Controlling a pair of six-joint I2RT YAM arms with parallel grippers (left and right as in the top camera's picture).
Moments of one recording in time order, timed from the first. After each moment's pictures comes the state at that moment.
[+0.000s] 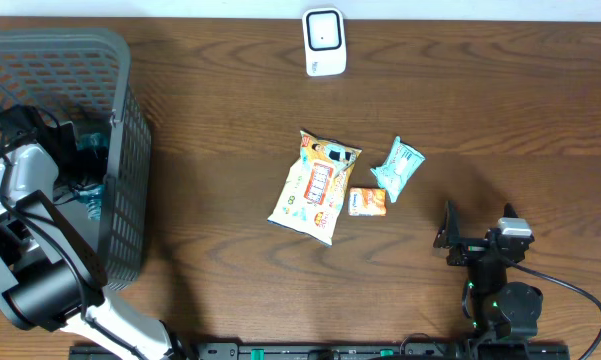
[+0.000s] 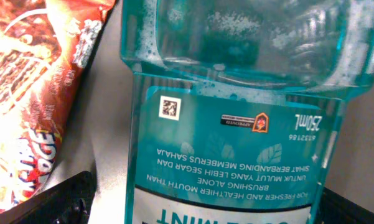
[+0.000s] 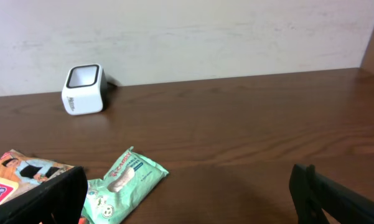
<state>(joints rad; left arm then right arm) 0.55 1.92 1.27 -0.66 0.06 0.15 0.00 0.01 0.01 -0.07 0.03 0.10</state>
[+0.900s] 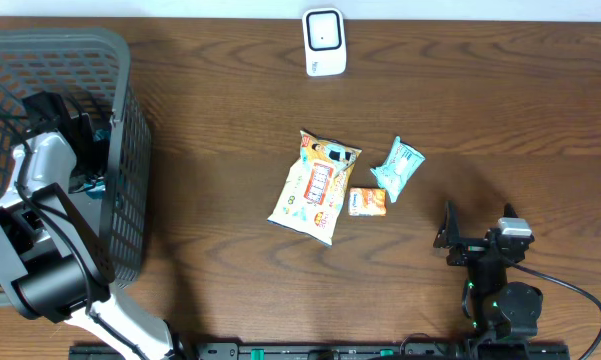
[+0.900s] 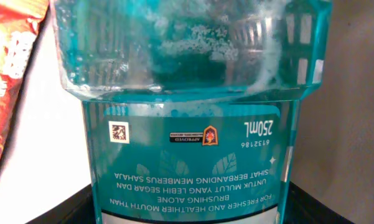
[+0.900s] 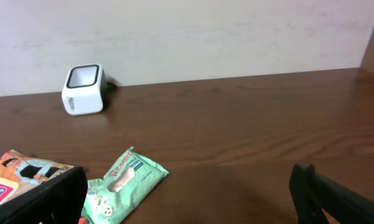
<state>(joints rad) 0.46 1.95 1.29 -0.68 0.00 0.06 0.00 0.01 0.01 -0.07 0.03 0.10</state>
